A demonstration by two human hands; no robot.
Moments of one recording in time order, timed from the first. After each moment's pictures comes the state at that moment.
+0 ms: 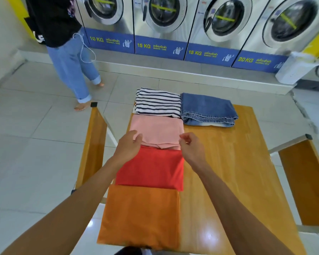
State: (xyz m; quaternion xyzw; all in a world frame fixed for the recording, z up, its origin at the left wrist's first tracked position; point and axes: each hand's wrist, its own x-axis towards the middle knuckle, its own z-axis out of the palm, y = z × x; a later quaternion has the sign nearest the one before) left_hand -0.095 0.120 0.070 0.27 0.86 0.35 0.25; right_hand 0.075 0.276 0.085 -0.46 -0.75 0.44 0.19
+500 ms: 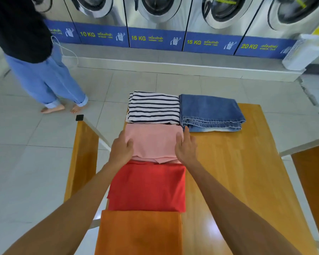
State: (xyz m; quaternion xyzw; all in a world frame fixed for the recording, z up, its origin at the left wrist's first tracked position) left_hand -0.155 0.176 0.023 0.24 0.89 0.32 0.22; right_hand 0.011 0.340 0.017 -0.52 -0.76 0.37 0.09
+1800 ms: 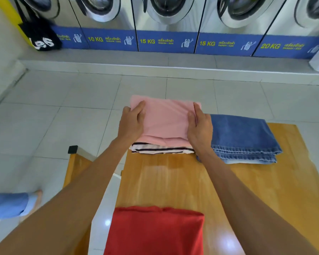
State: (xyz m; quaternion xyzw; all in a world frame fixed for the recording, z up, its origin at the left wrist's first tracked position) left_hand -0.288 0.323 0.052 0.34 0.89 0.31 0.06; right_hand -0.117 0.466 0.040 -0.46 -0.77 0.35 0.27
